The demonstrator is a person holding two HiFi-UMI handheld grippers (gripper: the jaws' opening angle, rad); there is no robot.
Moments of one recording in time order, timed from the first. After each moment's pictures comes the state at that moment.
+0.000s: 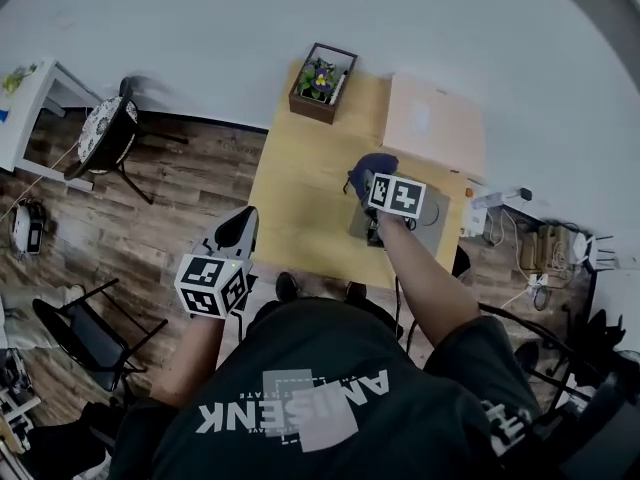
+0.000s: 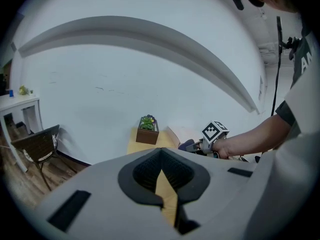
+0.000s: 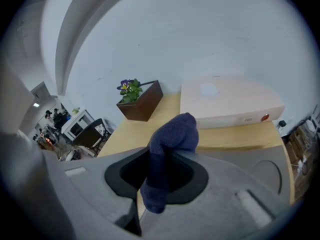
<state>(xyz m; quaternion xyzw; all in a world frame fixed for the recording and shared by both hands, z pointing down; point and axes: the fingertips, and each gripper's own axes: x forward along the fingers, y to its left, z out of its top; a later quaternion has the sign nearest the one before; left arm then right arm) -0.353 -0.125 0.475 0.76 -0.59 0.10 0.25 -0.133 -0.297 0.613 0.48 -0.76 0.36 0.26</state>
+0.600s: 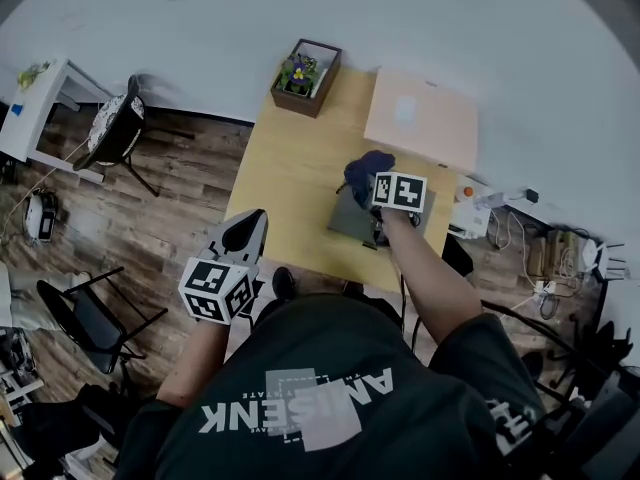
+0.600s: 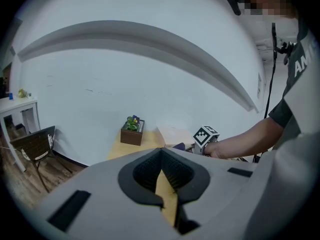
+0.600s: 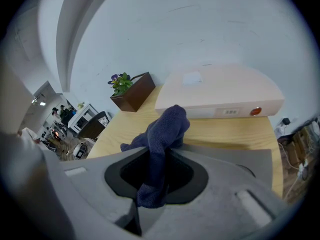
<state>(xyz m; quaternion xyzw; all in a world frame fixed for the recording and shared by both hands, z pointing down) -0.259 -0.118 0.457 0.76 -0.59 0.10 0.24 -0.068 -0.294 0.633 0.43 -0.76 0.39 0.29</state>
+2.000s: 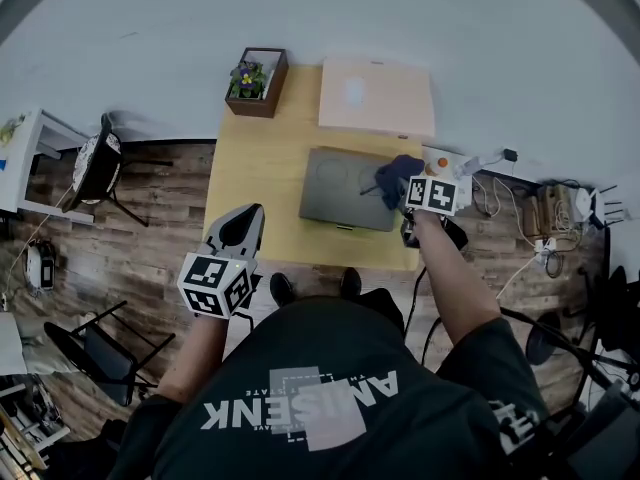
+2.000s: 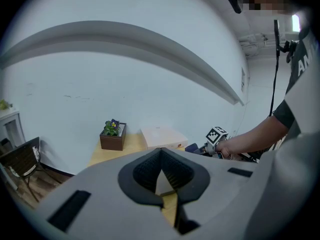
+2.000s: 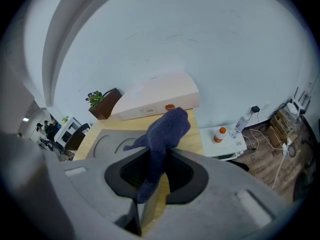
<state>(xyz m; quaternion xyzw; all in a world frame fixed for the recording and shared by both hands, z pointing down) -0.190 -0.115 0.441 0.81 -0.53 0.13 0.20 0.116 -0.254 0.627 0.52 -0.71 0.41 0.25</state>
